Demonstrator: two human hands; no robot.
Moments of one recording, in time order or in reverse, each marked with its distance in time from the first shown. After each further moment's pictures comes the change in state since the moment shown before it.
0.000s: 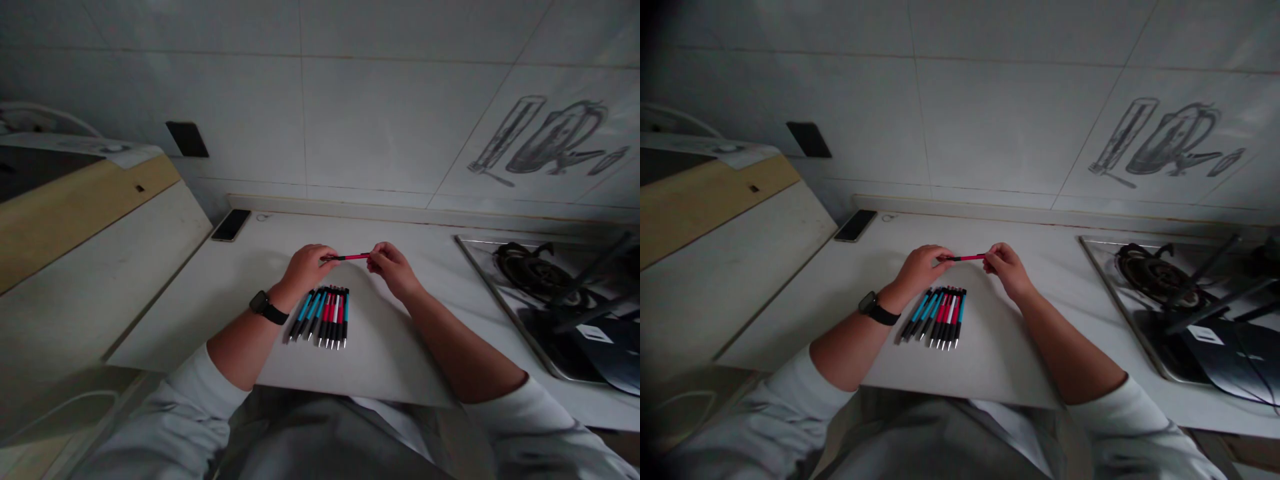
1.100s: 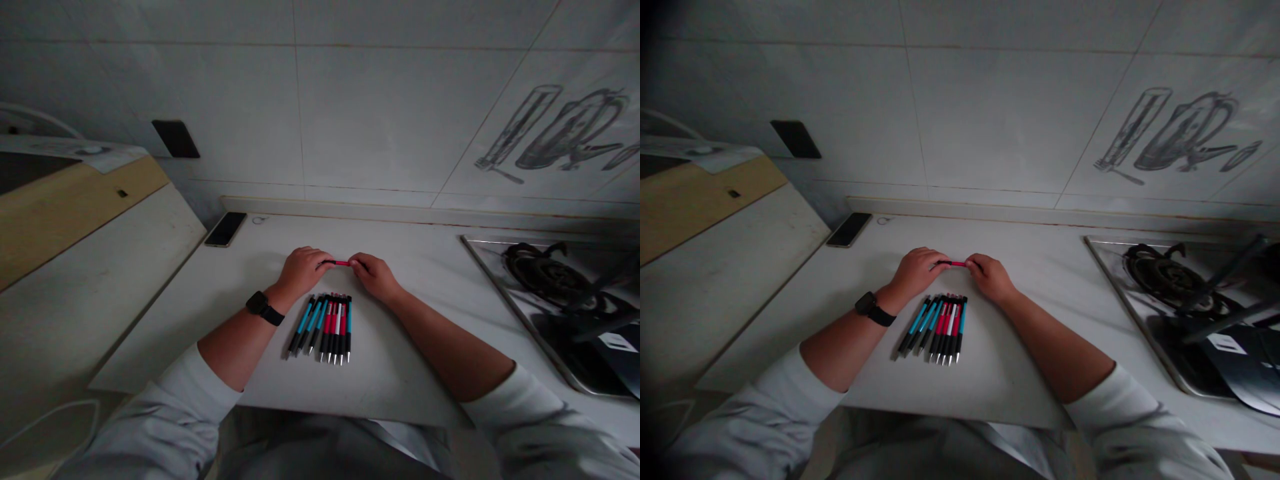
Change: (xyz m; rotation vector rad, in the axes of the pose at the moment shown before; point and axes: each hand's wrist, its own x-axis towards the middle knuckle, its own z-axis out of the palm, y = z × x) left_hand 0.005 -0.035 0.008 0.190 -0.071 0.090; right_hand 0.015 0.017 0.023 -0.735 -0.182 -0.322
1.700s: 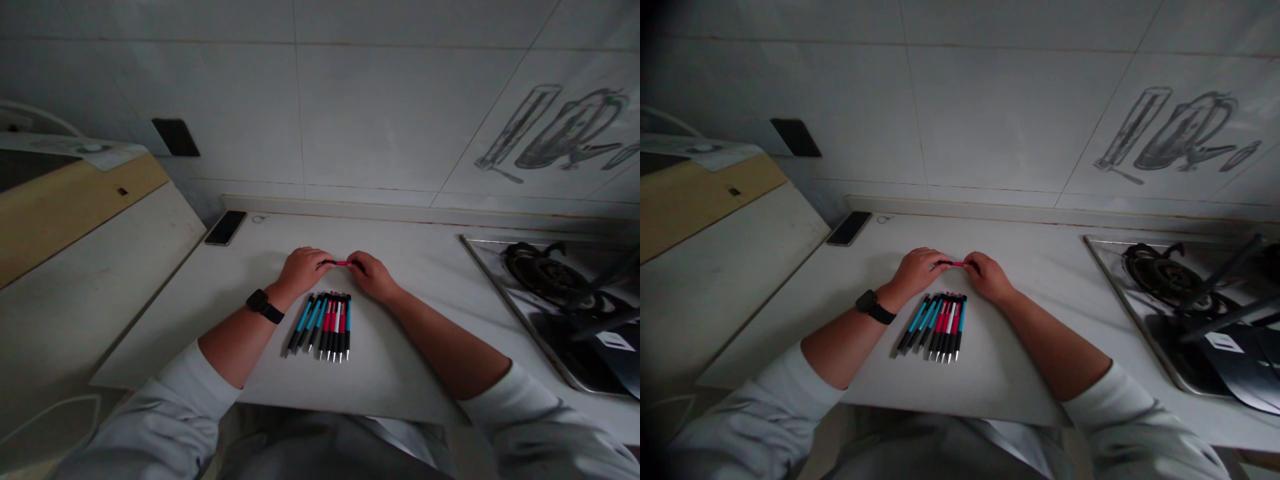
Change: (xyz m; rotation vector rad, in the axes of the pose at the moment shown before) left_hand -0.001 0.000 0.003 -0.027 -0.017 0.005; right_hand 0.000 0.004 0.004 -0.058 -0.030 -0.022
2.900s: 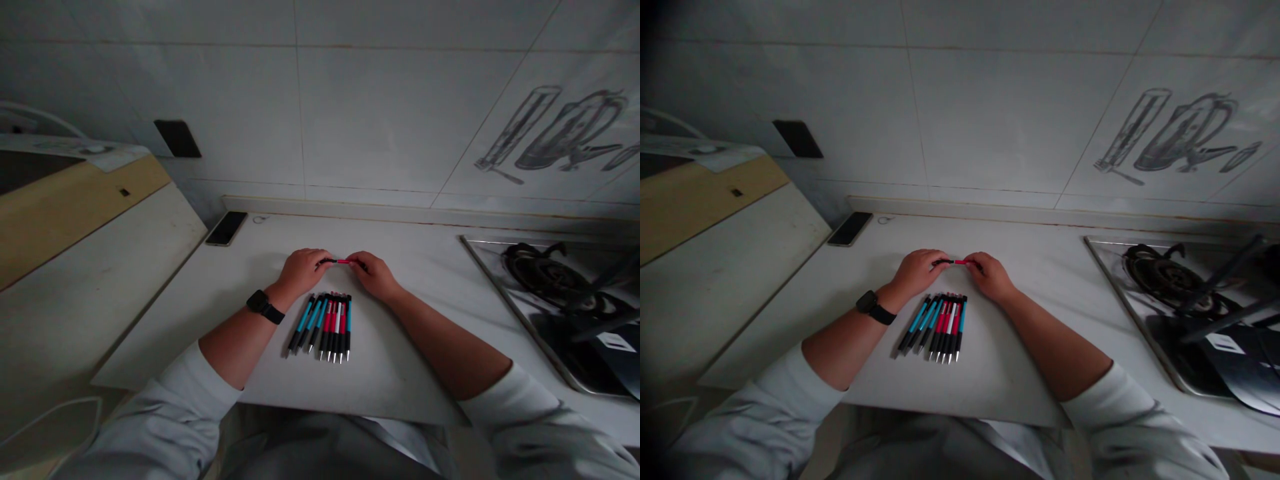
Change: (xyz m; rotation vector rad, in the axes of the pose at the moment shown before) left_hand -0.002 -0.002 0.002 -0.001 0.024 -0.025; right_hand 0.004 0.016 0.005 0.061 0.099 -0.066
